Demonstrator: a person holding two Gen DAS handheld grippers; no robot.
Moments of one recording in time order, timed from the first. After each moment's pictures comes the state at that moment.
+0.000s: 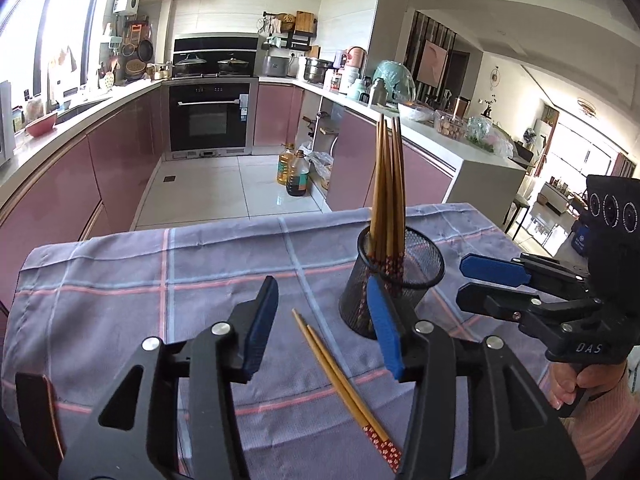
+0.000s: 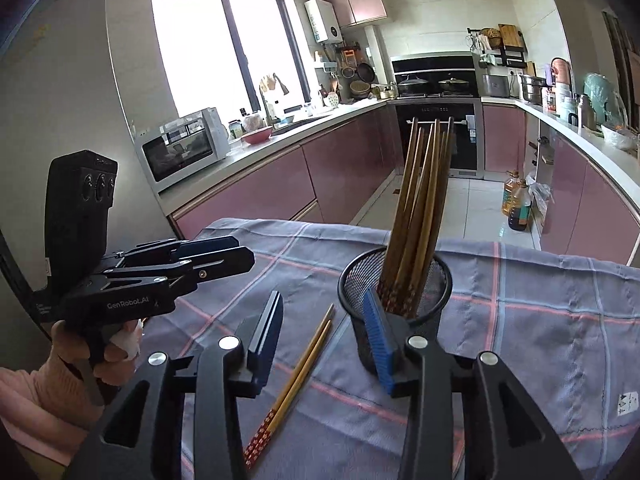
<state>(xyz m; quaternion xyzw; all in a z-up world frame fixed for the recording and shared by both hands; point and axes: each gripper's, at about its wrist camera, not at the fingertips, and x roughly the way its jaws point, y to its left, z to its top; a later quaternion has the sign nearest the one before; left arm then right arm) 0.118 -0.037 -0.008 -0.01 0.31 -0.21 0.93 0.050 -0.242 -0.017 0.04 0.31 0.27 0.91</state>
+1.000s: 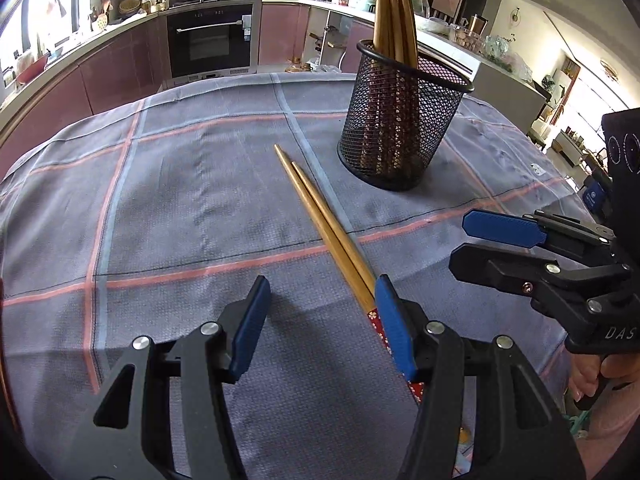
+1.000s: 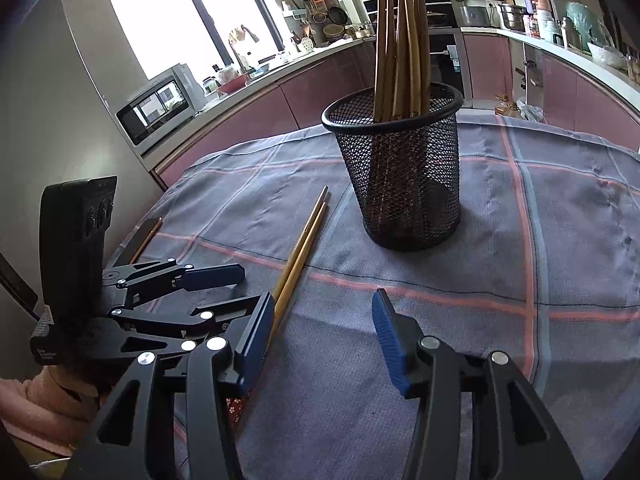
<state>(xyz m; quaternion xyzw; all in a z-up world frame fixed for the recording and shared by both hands) 0.095 -0.065 -0.114 0.02 0.44 -0.19 0.87 0.035 -0.234 -0.096 0.07 0.40 0.25 0.88</state>
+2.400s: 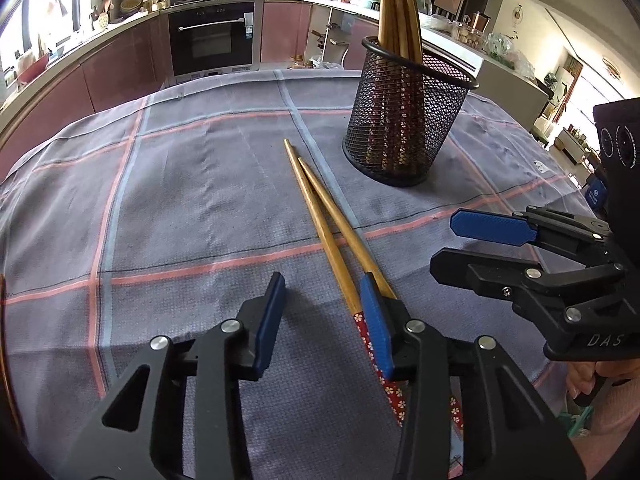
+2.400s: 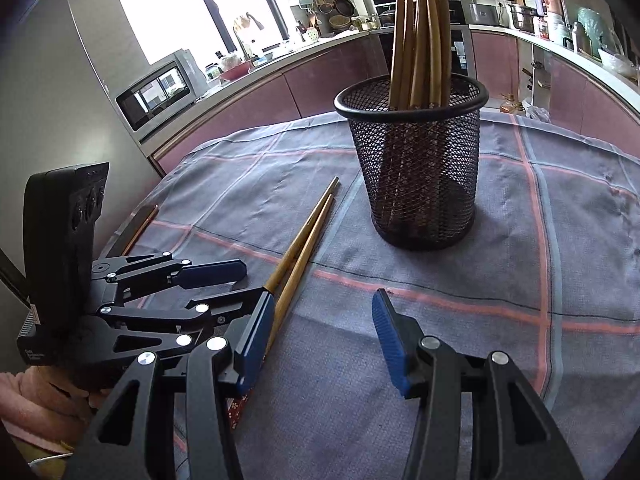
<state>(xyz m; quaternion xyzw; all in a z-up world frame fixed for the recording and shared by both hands) 0.096 -0.061 -0.118 0.02 0.45 -0.19 0.87 0.045 -0.225 -0.101 0.05 0.41 0.25 0.87</state>
